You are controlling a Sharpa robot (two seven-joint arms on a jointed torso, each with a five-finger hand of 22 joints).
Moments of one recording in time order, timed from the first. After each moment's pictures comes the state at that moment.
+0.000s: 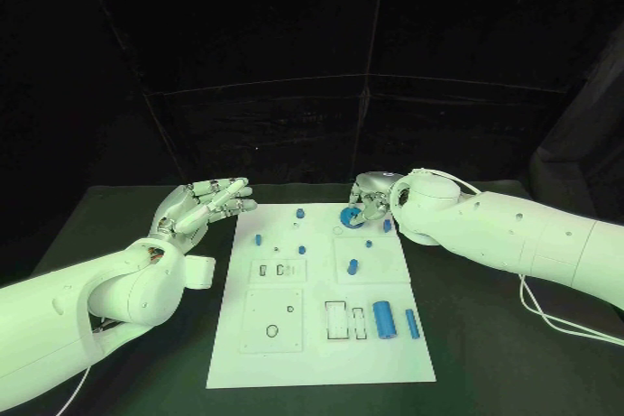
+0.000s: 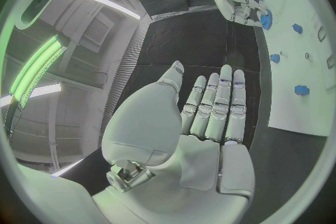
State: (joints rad) left arm 1.15 -0.91 -0.02 1.59 0.01 -0.35 0.55; left_hand 1.34 0.03 0.00 0.11 0.12 0.90 0.23 0.09 0.07 0.95 0.20 0.10 0.07 1.02 0.16 0.17 0.11 0.17 0.81 0.27 0.22 0.07; right arm 1.25 -0.63 0.02 1.20 -1.55 -0.08 -0.27; right_hand 1.44 -0.01 0.07 0.11 0.16 0.94 0.14 0.21 0.07 1.31 0.05 1.21 1.14 1.47 -0.01 1.52 1.31 0.11 1.35 0.09 1.36 1.07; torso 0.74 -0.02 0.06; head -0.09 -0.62
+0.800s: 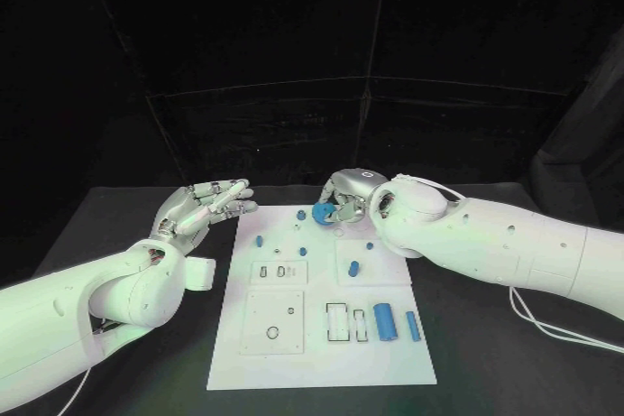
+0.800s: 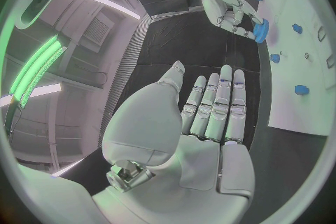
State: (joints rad) left arm 1.15 -0.91 -0.02 1.59 0.01 -0.35 0.55; left_hand 1.34 0.04 0.01 0.10 0.12 0.90 0.23 0.09 0.07 0.95 0.20 0.10 0.07 1.02 0.16 0.16 0.11 0.17 0.81 0.27 0.22 0.07; right arm 1.25 -0.60 0.02 1.34 -1.61 -0.24 -0.25; right_hand 1.42 -0.01 0.22 0.07 0.16 0.96 0.15 0.18 0.03 1.35 0.03 1.24 1.19 1.47 -0.03 1.52 1.31 0.09 1.37 0.07 1.39 1.13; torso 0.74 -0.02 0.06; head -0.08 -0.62
